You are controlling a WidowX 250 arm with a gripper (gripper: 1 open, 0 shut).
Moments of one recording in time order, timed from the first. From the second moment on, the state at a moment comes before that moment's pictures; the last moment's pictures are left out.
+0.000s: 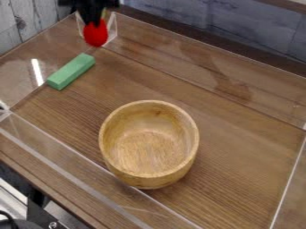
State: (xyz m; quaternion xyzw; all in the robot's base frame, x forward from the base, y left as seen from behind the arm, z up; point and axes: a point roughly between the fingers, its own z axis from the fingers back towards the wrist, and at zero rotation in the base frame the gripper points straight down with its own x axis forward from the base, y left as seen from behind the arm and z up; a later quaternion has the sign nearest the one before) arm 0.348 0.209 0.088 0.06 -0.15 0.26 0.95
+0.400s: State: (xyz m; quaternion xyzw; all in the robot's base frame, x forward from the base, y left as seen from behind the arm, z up) arm 0.342 0.212 0.083 0.08 -0.14 0.32 0.93
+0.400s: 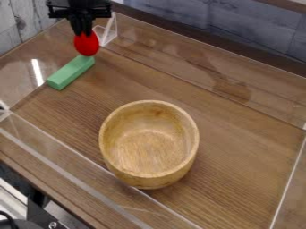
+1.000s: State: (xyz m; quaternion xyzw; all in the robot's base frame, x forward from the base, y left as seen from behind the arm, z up) arm 0.341 0.205 0.064 0.08 -0.12 0.30 0.94
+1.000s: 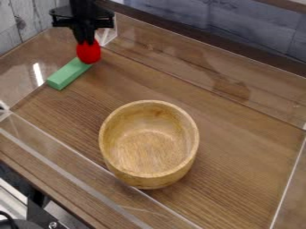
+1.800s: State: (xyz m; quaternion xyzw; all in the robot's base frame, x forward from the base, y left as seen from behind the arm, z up) arm 0.341 0.212 0.059 0.08 -0.10 0.33 0.94
